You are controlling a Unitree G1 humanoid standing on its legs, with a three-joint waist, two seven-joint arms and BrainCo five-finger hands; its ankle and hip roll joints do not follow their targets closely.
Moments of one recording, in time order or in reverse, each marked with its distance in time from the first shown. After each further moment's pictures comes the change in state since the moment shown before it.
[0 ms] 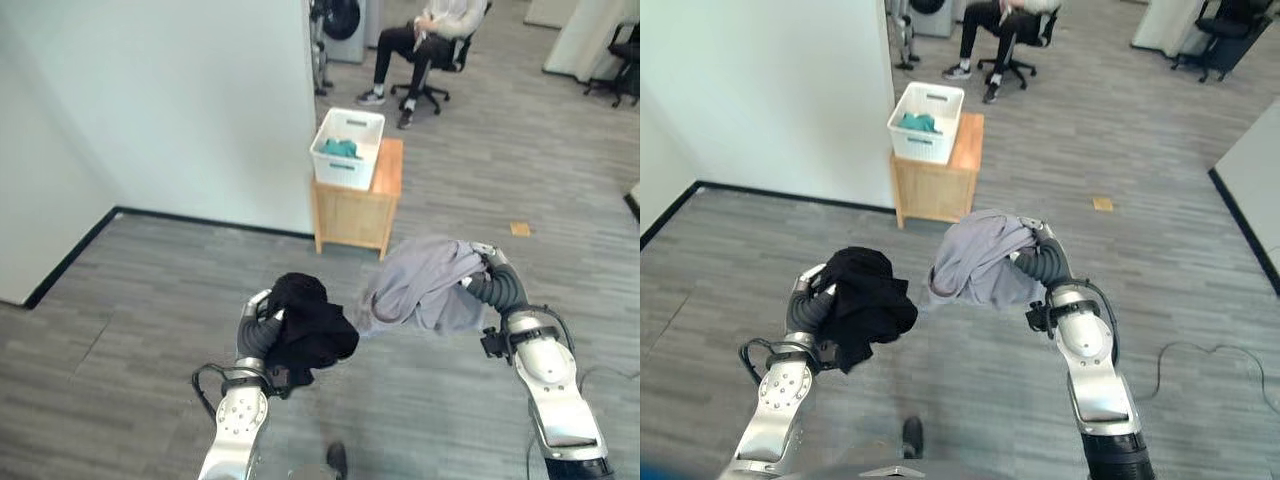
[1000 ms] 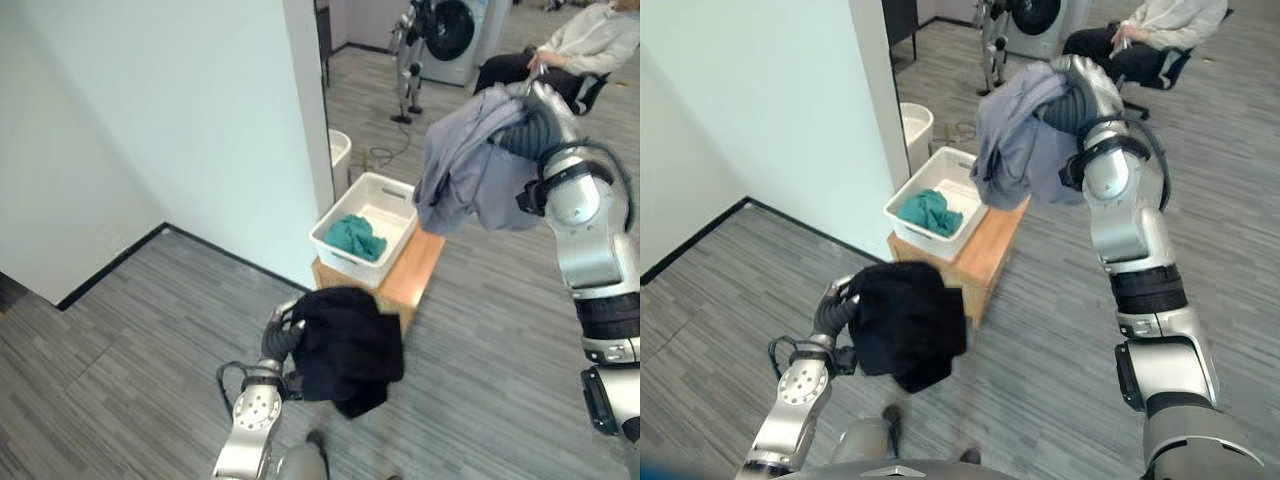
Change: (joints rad) left arm 0.001 -0.022 -0.008 0.128 -0.001 0.035 -0.095; right arm -0.779 -0.336 0.126 0.661 -0.318 0.128 -0.032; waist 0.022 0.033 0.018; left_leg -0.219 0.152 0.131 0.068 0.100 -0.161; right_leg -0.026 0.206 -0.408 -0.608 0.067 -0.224
